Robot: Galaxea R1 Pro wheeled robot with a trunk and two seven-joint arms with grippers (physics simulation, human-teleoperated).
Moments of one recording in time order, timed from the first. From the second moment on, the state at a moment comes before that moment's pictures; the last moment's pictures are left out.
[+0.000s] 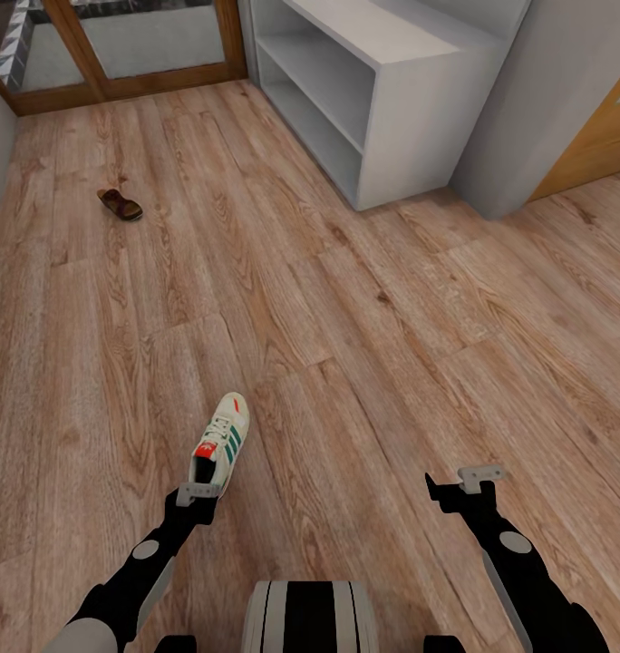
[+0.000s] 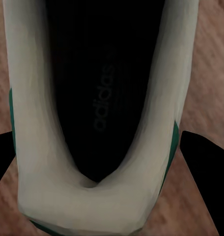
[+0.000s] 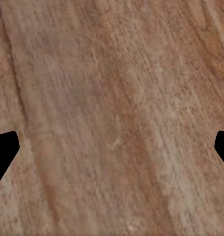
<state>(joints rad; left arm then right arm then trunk) -0.53 0.06 0.01 -0.54 -0.02 -0.20 -0.11 -0.31 -0.13 -0.05 -1.15 0.05 0.16 0.06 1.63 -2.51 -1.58</state>
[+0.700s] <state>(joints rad) -0.52 0.06 0.01 -0.54 -0.02 -0.20 -0.12 -0.31 -0.13 -0.05 -1.15 0.05 0.16 0.06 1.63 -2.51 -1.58</state>
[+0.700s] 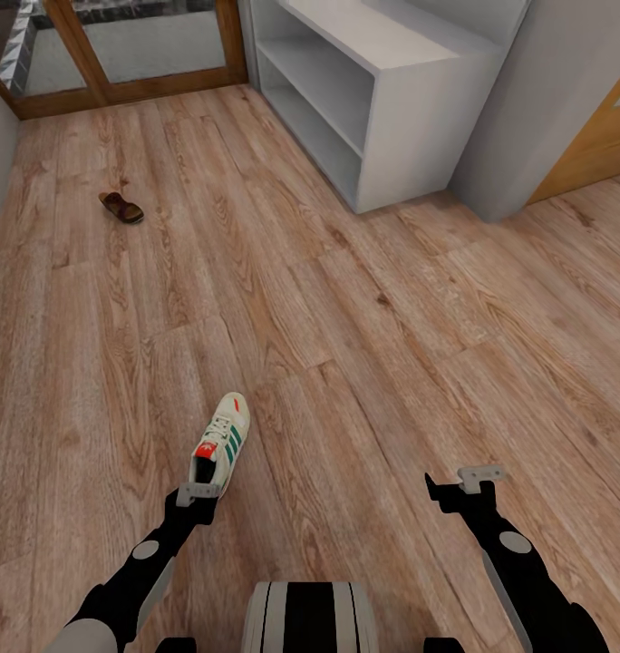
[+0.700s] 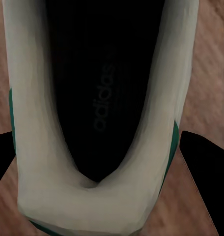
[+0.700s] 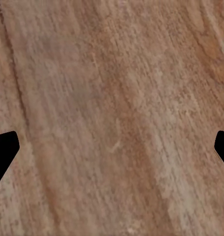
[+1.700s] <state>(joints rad) -0.52 0.06 0.01 -0.55 -0.02 -0.20 -0.12 -0.31 -0.13 -0.04 -1.15 0.05 0.16 0.06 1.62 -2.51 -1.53</state>
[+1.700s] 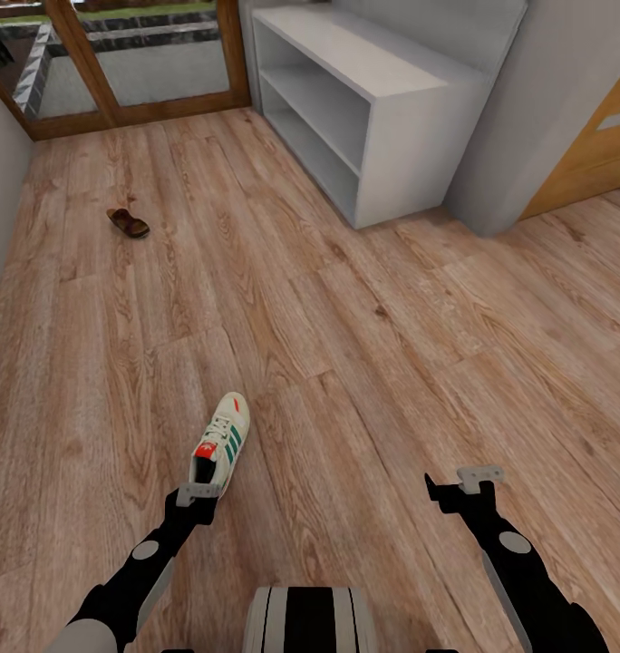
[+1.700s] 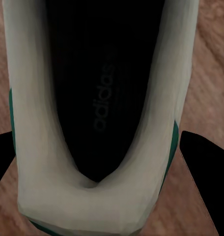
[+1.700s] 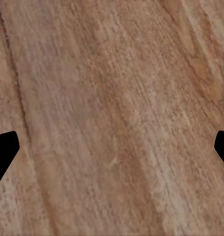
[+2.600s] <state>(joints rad) -0.52 0.06 0.01 -0.55 -0.01 -0.20 -0.12 -0.31 -0.13 -0.04 -1.15 0.05 0.16 0.06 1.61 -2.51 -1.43</state>
